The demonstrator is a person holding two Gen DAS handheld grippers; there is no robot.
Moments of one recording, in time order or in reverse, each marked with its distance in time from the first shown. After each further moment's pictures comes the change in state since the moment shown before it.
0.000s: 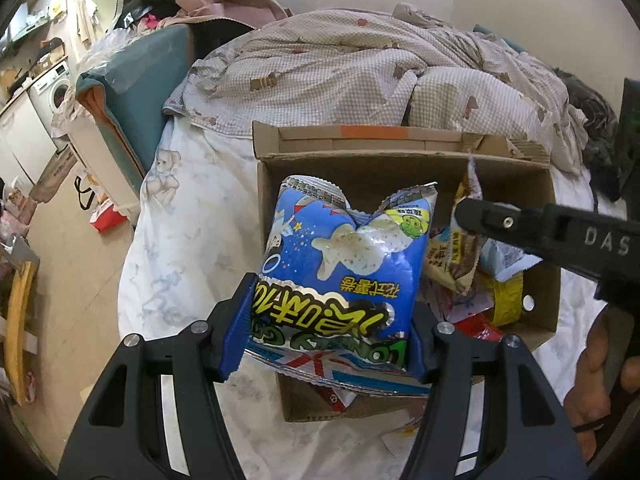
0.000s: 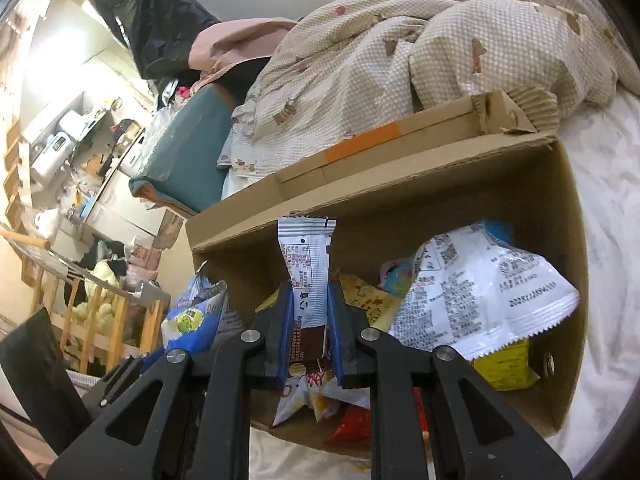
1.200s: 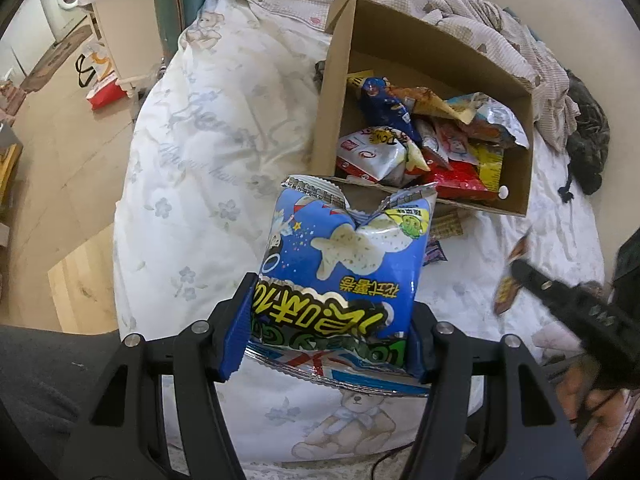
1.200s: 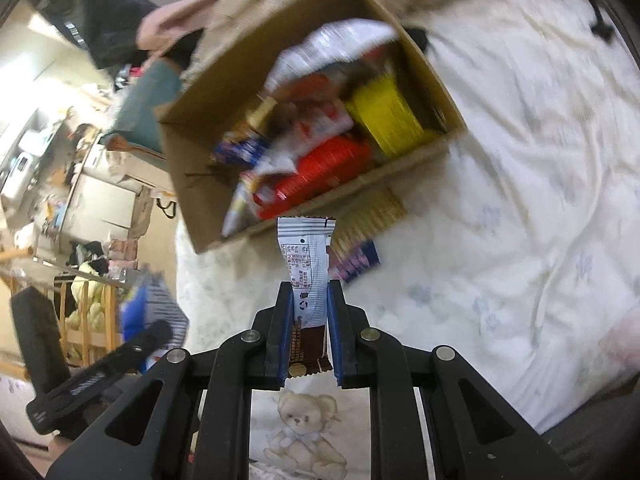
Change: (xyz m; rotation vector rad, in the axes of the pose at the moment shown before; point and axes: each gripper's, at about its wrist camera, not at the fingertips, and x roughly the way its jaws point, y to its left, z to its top) left arm -0.064 0.048 -0.122 -0.208 0.286 -0.106; right arm -0.089 -0.027 -0.147 0.182 0.106 -0.114
